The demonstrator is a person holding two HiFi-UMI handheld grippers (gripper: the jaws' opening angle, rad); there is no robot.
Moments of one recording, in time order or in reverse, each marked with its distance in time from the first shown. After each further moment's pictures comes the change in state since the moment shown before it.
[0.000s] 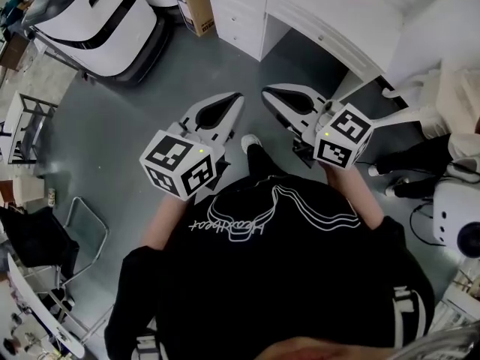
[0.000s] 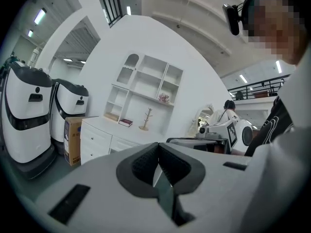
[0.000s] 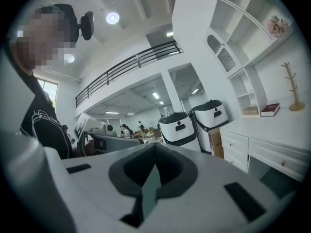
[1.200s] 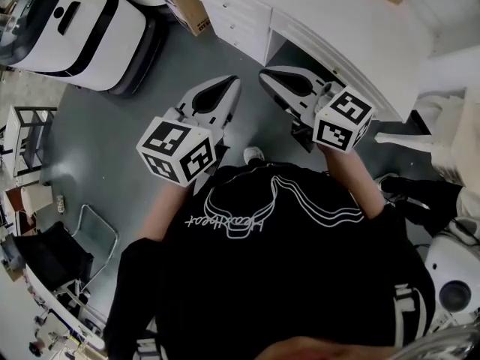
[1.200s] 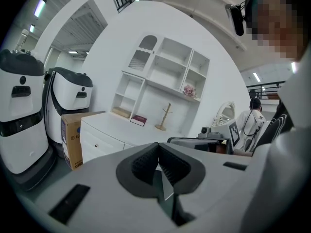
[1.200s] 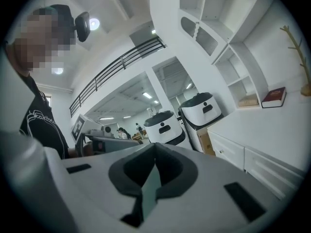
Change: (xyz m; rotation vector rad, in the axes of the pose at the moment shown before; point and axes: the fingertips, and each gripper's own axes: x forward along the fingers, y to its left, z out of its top) left arm 0.211 0.193 0.048 -0.056 0.088 0.075; right arm 0.111 -0.267 0.032 0.130 0.013 0.015
